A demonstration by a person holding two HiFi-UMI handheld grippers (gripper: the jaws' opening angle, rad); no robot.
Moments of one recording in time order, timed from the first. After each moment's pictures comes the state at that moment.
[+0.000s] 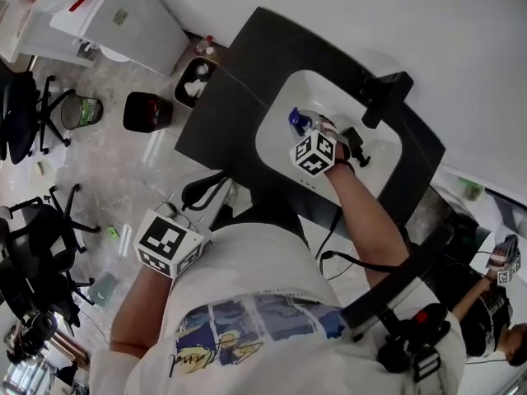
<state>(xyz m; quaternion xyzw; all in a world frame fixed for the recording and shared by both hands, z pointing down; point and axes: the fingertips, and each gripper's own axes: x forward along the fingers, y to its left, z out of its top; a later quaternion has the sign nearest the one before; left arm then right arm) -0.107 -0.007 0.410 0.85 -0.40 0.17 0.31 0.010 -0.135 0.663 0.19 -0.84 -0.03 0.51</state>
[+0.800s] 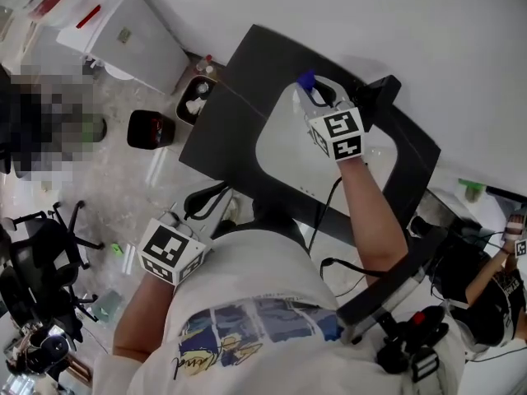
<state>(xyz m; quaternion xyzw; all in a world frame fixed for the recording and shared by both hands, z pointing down) -0.103 0.001 0.395 0.86 -0.40 0.17 0.28 -0.002 -0.241 0.473 0.36 -0.90 0.05 0.24</state>
